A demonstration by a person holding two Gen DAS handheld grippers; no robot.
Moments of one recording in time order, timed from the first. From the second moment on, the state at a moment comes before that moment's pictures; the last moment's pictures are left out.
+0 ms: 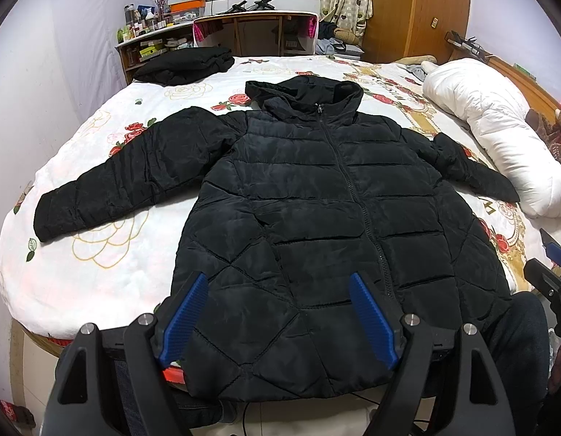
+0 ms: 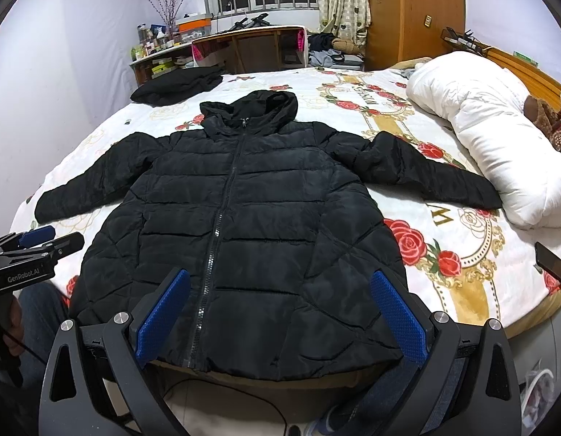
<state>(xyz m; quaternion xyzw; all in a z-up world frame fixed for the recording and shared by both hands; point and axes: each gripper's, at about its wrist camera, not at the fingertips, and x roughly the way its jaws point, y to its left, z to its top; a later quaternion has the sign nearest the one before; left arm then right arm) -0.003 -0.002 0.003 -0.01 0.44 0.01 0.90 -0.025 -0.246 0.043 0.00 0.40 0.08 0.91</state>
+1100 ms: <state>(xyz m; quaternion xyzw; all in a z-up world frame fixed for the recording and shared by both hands) -0.003 -0.008 0.005 -0.01 0.44 0.01 0.90 -0.024 -0.240 0.047 0.00 0.40 0.08 0.91</state>
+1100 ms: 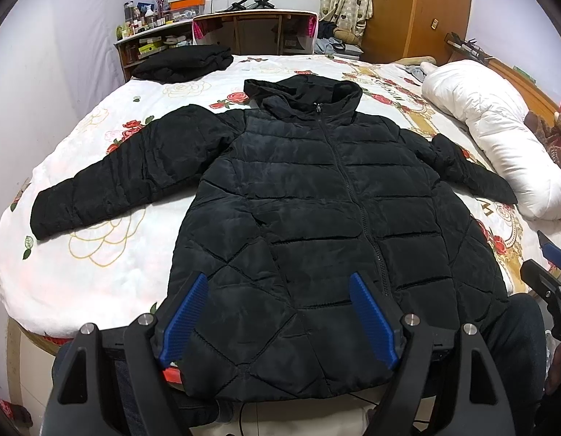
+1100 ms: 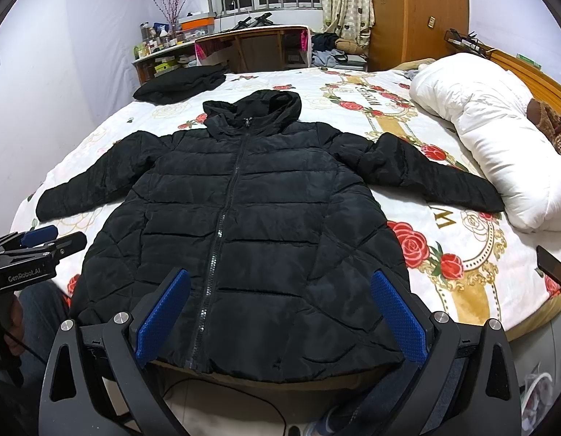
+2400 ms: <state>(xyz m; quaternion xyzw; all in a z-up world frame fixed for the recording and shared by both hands) 0.032 0.052 -0.025 -0.07 0.44 0.04 0.89 0.028 -0.221 0.028 0.00 0.42 0.11 0.90</state>
